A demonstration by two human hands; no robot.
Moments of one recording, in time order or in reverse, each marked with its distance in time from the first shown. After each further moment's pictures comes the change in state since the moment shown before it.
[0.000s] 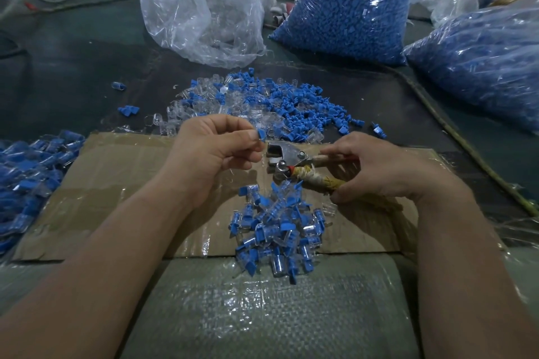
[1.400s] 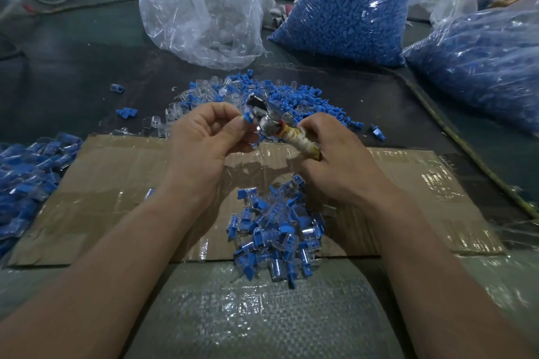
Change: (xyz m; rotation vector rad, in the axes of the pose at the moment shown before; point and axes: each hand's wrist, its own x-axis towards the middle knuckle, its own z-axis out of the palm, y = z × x) left_hand 0.005 -0.009 0.005 -0.061 0.126 0.299; right_hand 0.011 -0.042 0.029 0.048 0.407 -0.202
